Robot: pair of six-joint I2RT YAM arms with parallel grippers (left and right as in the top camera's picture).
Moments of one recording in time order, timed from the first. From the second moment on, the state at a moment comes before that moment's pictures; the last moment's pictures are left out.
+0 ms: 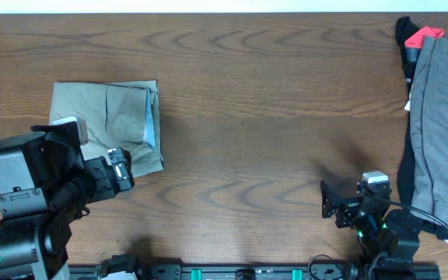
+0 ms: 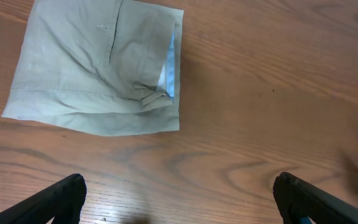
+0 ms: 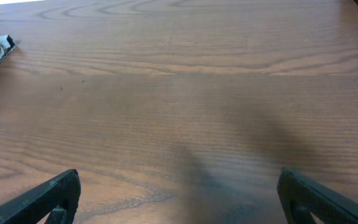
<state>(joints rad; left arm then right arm) 0.16 0.91 1.38 -1.38 0.19 -0.12 -0.07 0.02 0.16 -0.59 -0.29 0.05</state>
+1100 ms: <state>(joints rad) -0.01 0.15 0.49 -0.44 0.10 -0.06 -0.07 0.01 0.16 -0.59 -0.29 0.05</state>
